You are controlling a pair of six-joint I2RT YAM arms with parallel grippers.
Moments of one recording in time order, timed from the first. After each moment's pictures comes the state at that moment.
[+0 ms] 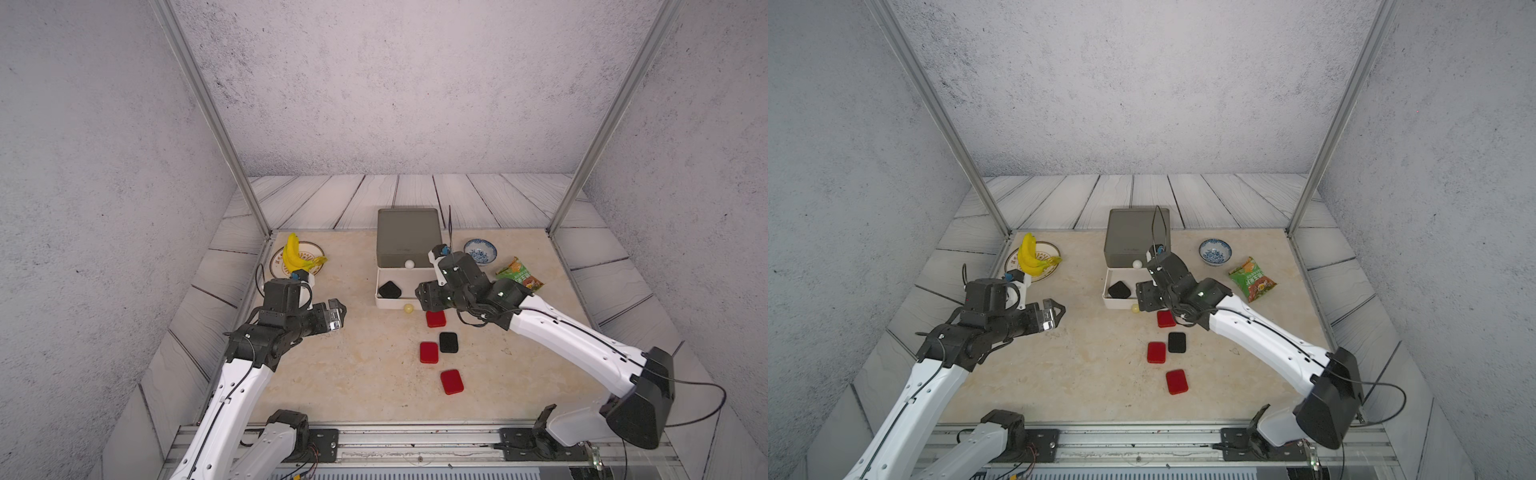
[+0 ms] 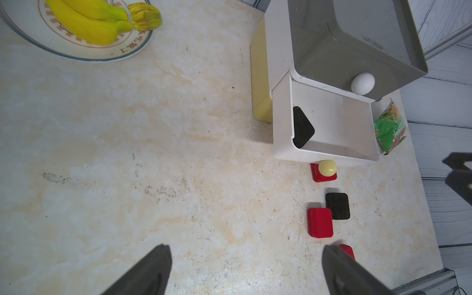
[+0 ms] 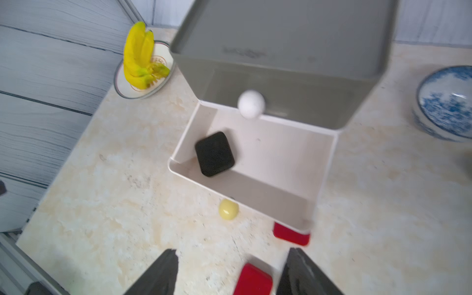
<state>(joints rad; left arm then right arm) -0.21 0.87 0.96 -0.87 0.21 -0.38 0.81 1.37 1.27 -0.67 0.16 0.43</state>
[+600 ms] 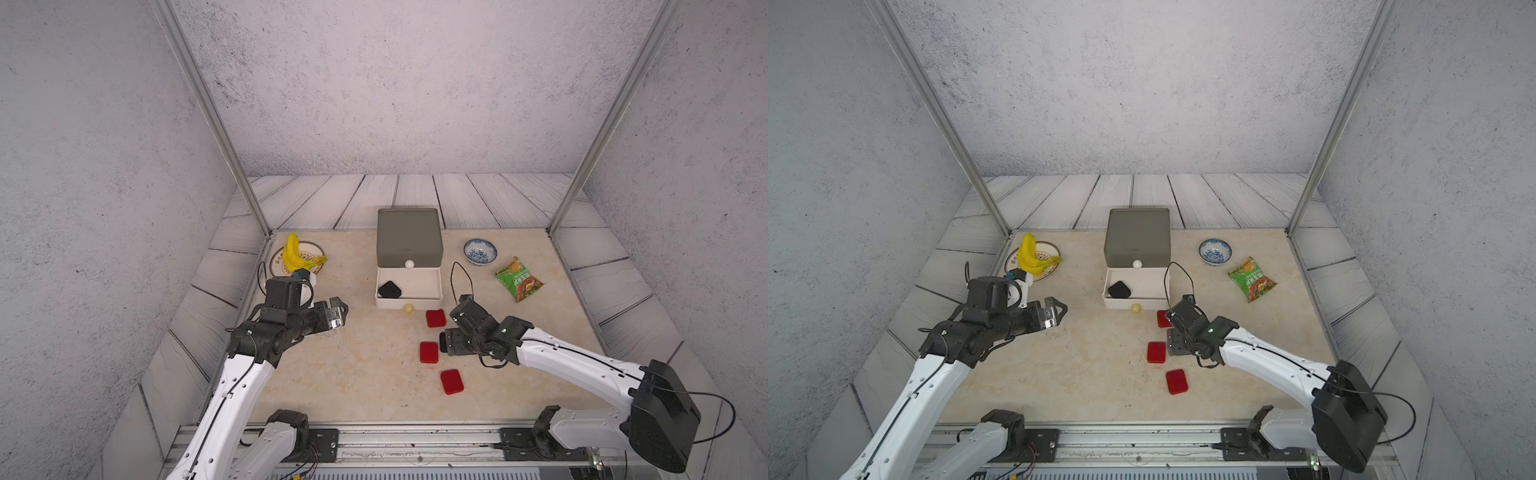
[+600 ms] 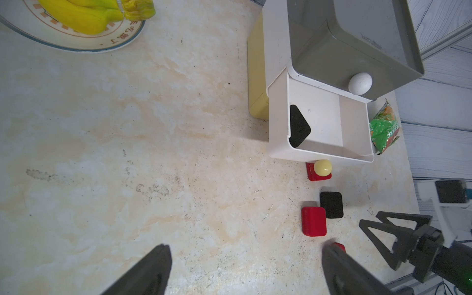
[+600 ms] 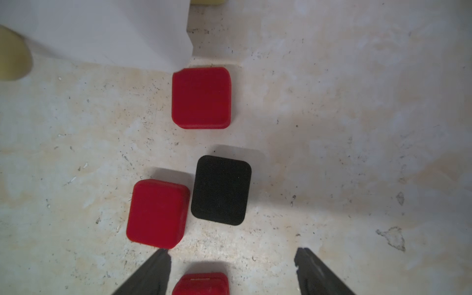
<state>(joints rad) -0.21 0.90 0.97 -0.87 0.23 -0.40 0.80 1.31 0.83 -0.64 0.21 0.64</state>
